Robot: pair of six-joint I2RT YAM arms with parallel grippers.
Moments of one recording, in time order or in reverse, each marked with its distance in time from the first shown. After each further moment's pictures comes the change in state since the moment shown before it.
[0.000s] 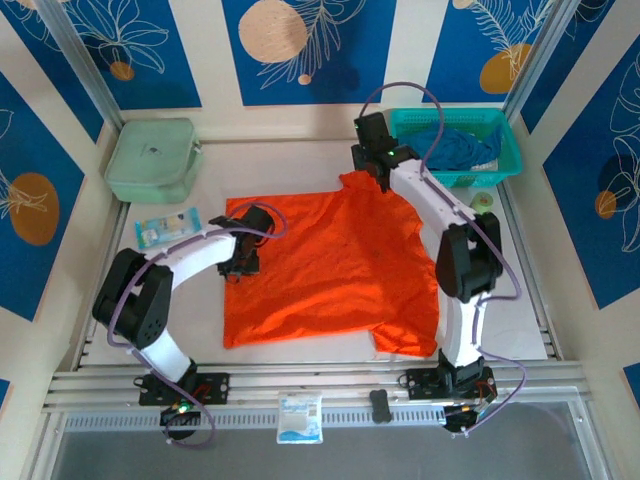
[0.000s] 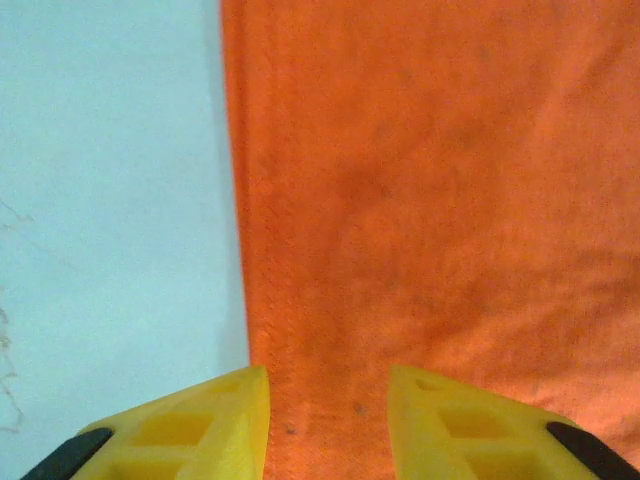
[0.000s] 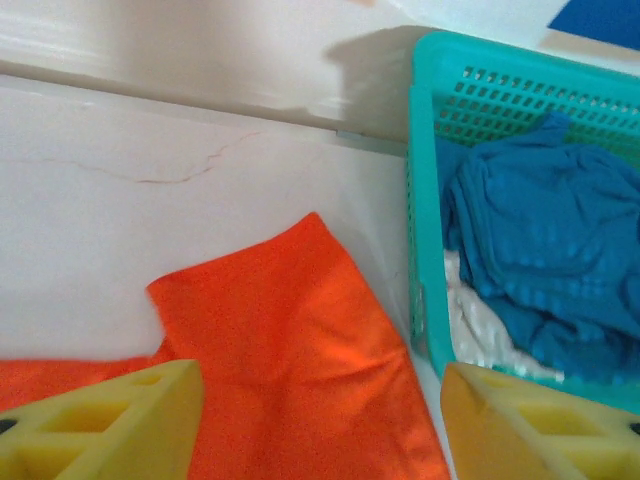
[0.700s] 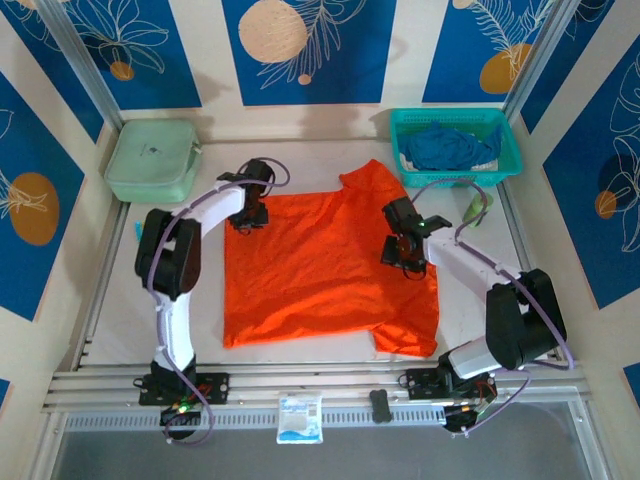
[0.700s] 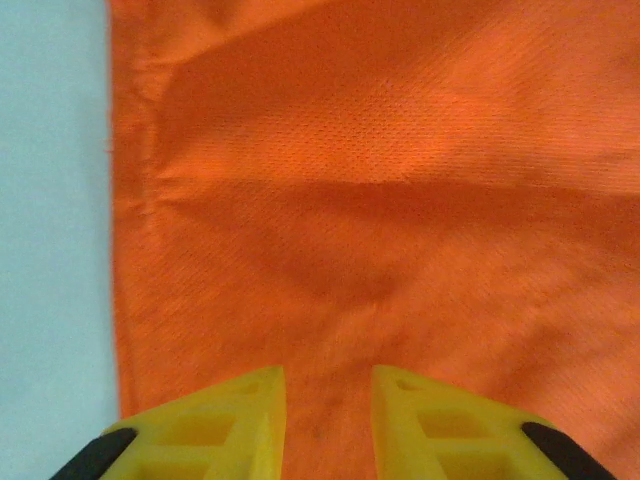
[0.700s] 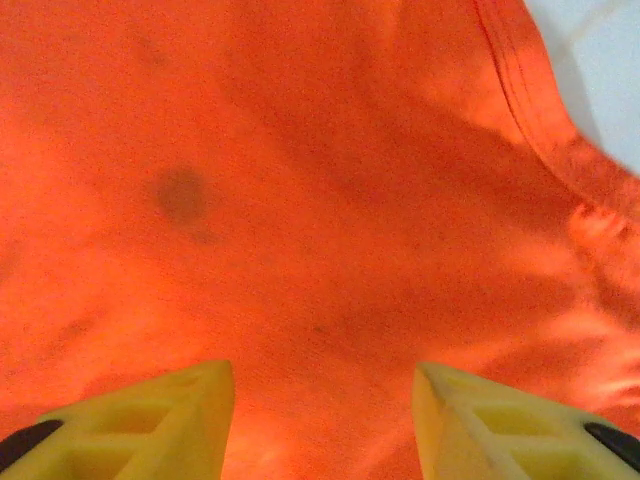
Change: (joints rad) left arm 0.134 0.439 0.513 0.023 0.104 0.121; right arm -0.030 -0.463 -0.793 -0.225 -0.304 0.568
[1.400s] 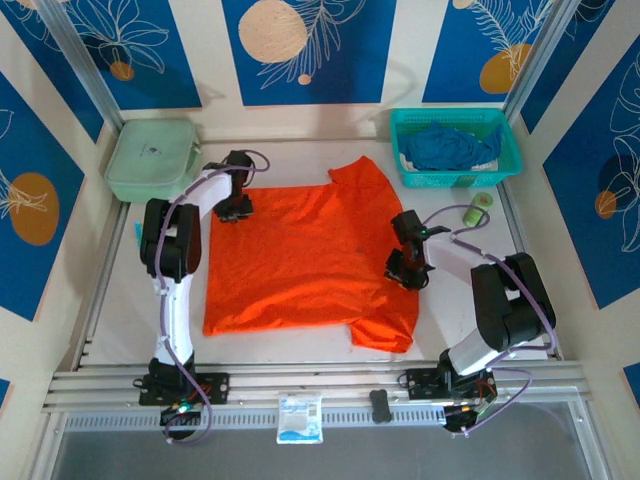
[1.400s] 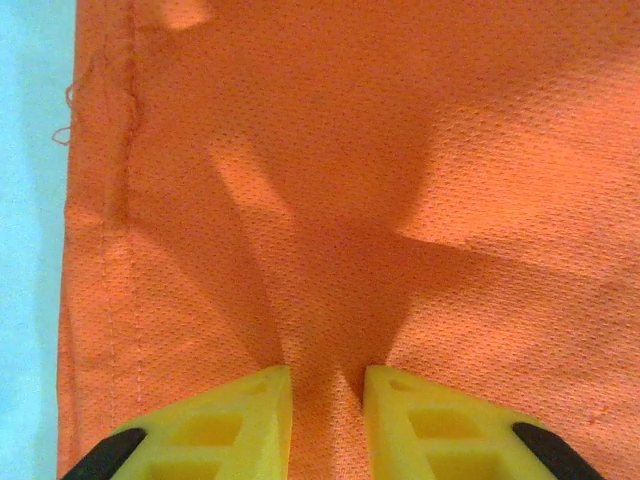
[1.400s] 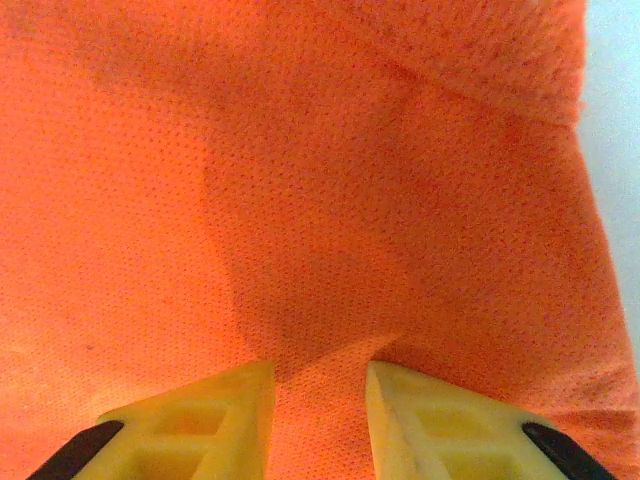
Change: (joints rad) left arm 0.142 0.140 0.168 -0.060 0.035 0.007; right arm -0.051 0.106 -0.110 0.109 -0.193 0.188
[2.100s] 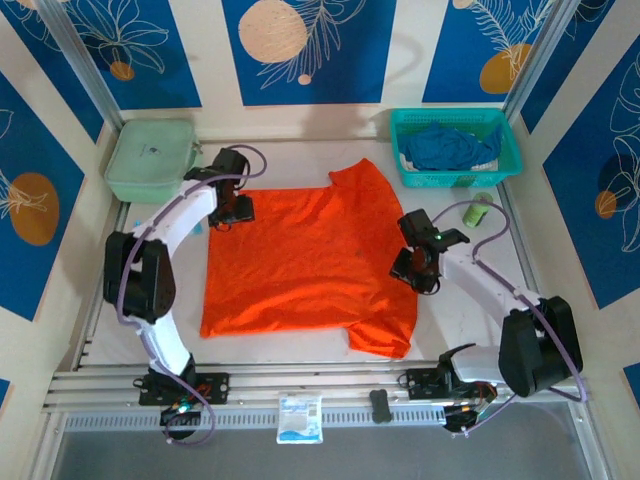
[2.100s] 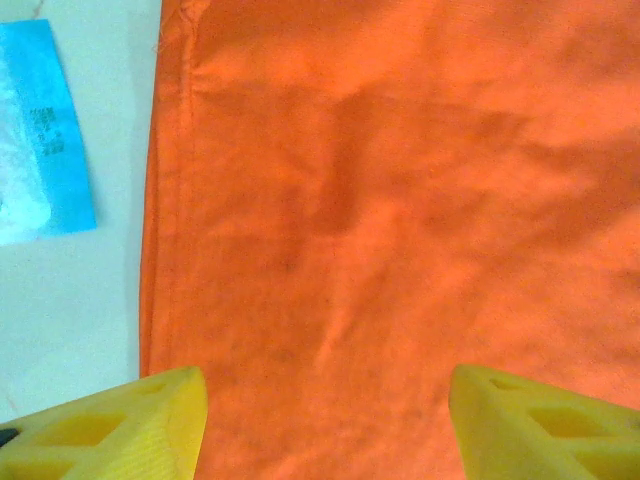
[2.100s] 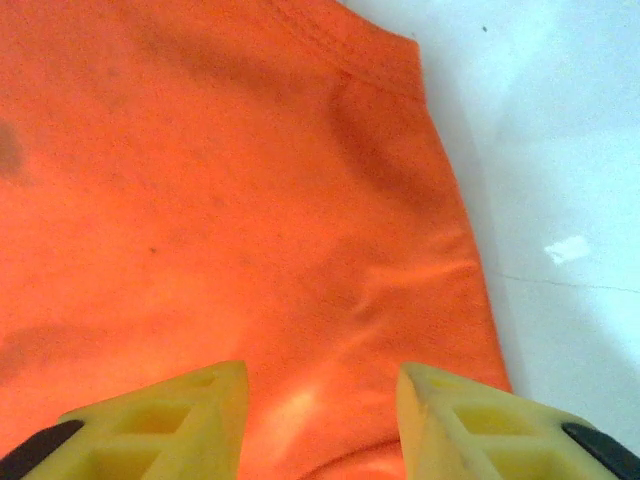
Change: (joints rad) left arm -0.084 -0.445 -0.293 -0.014 0.052 0.010; right arm 0.012 -0.266 0.005 -0.206 0.071 0.007
